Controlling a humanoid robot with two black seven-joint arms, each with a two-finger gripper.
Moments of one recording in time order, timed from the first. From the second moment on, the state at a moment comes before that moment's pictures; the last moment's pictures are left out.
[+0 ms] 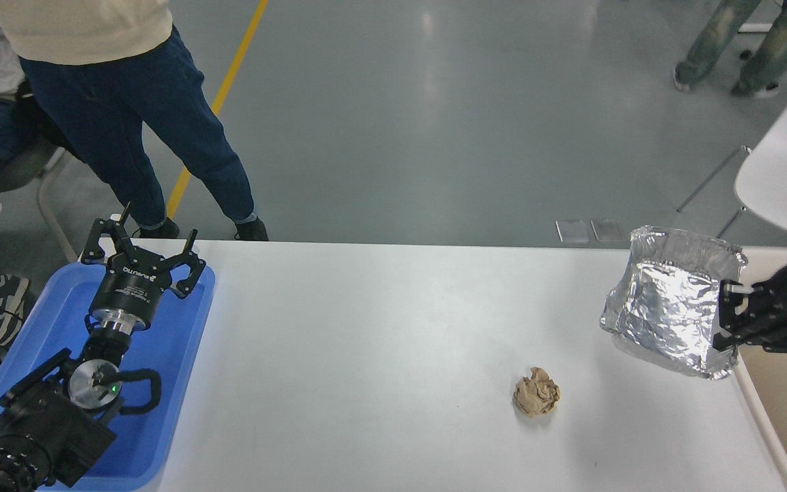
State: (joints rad) left arm -0.60 0.22 -0.89 -0.31 -0.14 -0.78 -0.37; right arm 1.96 -0.71 -1.37 1.14 -0.17 0.77 0.05
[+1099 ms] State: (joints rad) left arm -0.60 0.22 -0.89 -0.31 -0.14 -0.78 -0.37; right arm 2.20 -0.78 -1.74 1.11 -0.18 0.79 0.05
